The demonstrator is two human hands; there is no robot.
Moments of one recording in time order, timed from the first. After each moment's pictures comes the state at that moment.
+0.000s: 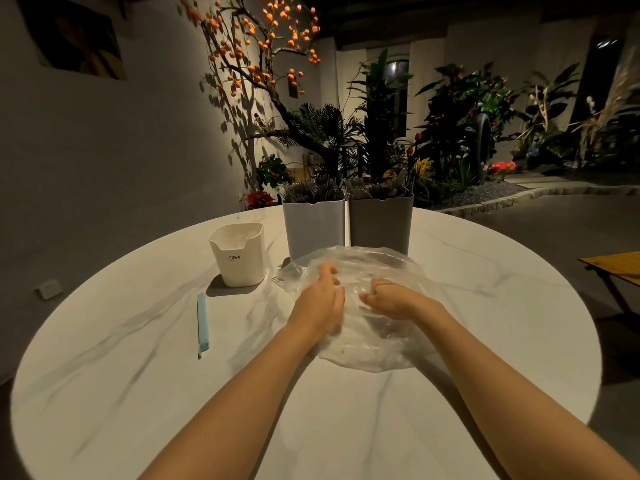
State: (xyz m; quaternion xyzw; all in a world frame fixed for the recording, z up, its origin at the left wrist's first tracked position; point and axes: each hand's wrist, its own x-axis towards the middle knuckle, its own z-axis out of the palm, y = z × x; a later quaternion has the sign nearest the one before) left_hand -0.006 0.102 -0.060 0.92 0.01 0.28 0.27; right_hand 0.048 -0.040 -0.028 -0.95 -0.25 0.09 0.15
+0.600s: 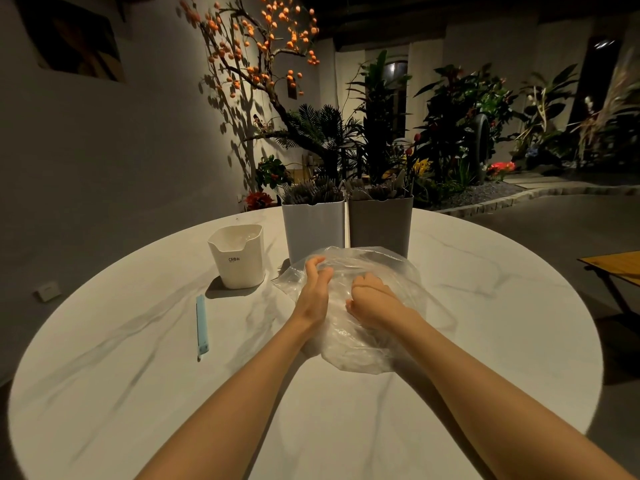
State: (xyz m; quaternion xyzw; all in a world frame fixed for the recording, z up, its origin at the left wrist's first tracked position) left_hand 0.009 0.108 -0.065 0.76 0.04 0.20 0.62; right_hand 0.043 -0.004 -0.039 -0.97 -0.22 0.01 0.13
